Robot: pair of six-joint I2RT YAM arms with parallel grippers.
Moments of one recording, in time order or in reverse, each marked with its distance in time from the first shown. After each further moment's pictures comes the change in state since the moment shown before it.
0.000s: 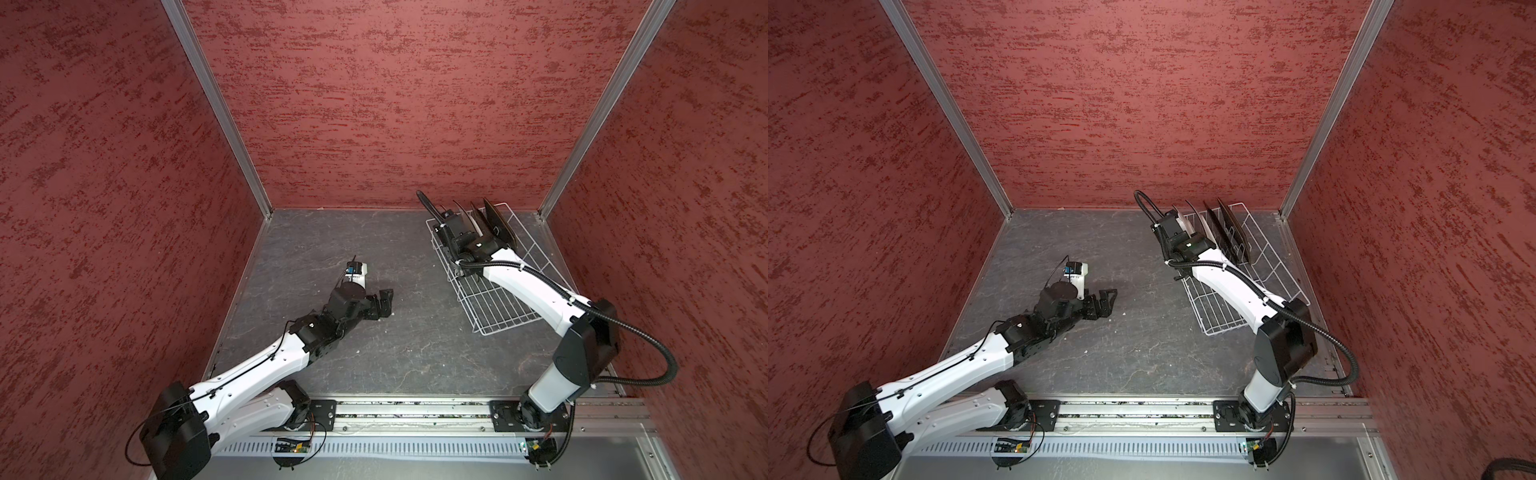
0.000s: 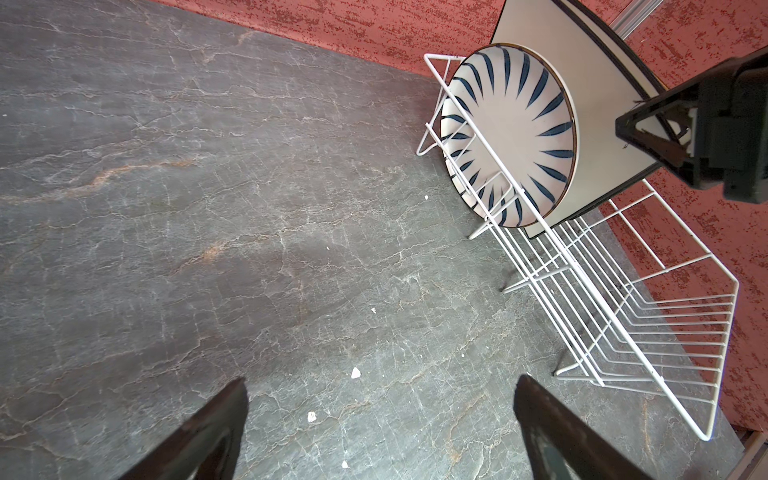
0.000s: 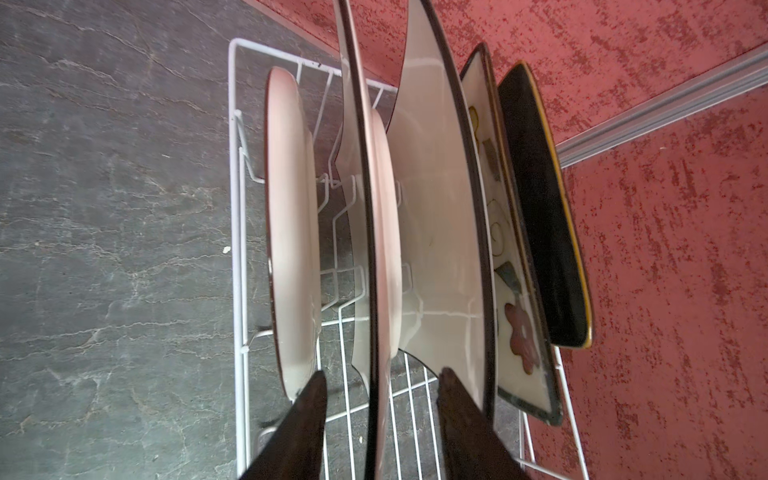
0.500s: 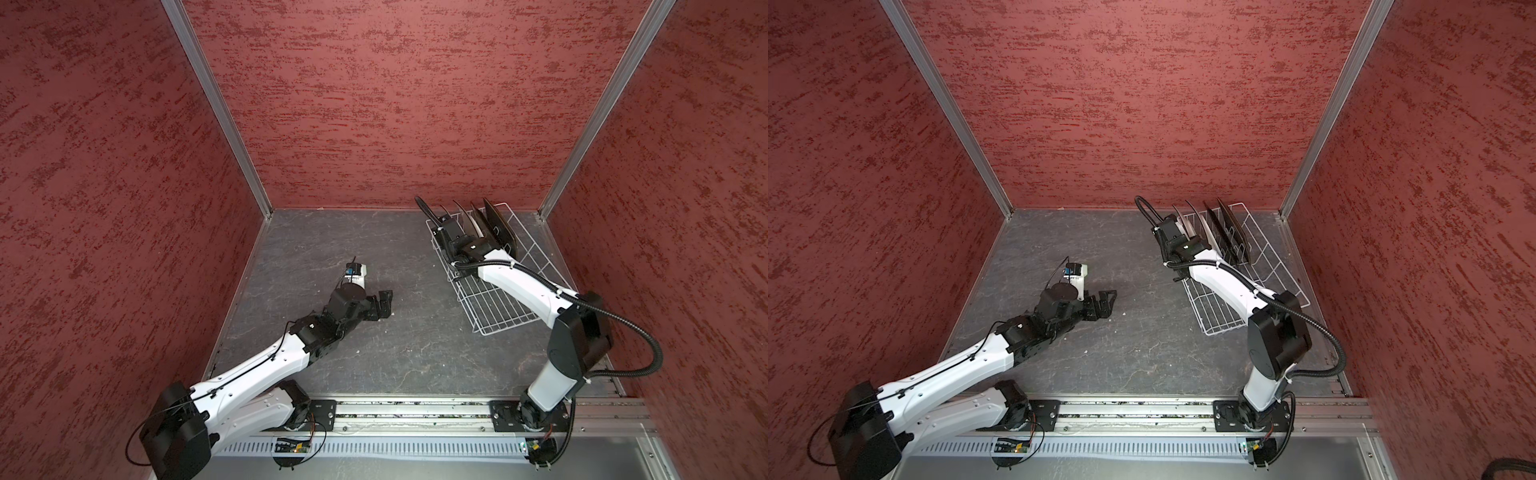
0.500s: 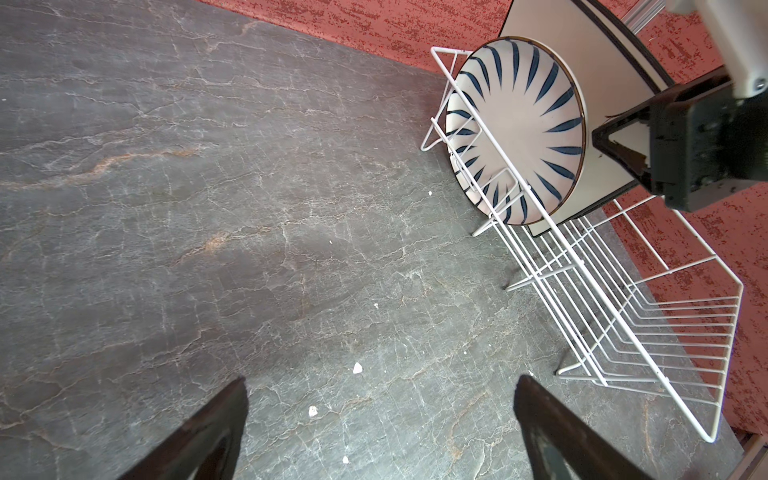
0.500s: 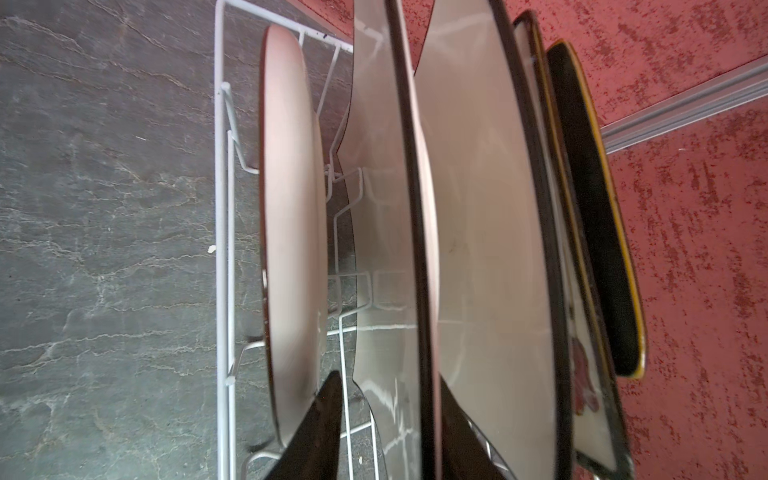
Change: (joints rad) left arm 0.000 -0.004 -0.012 0.001 -0.001 -0.017; right arm -0.018 0.051 -0.043 0.087 0.005 -0.038
